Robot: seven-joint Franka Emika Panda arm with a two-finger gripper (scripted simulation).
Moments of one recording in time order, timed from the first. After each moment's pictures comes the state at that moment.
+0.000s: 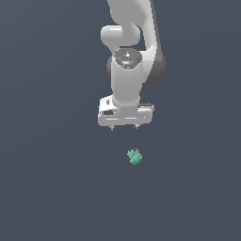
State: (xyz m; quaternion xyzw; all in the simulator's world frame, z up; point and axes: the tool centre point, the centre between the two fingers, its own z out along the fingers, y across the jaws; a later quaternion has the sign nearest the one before) arm 0.007 0.017 0.189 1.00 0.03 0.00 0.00
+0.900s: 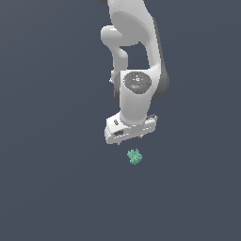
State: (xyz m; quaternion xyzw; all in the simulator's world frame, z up) arm 0.041 0.039 0.146 0.99 0.16 0.00 0.00
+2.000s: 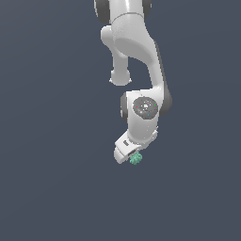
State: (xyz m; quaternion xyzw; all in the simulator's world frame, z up) arm 0.071 0.067 0.088 0.95 0.30 0.00 0.00
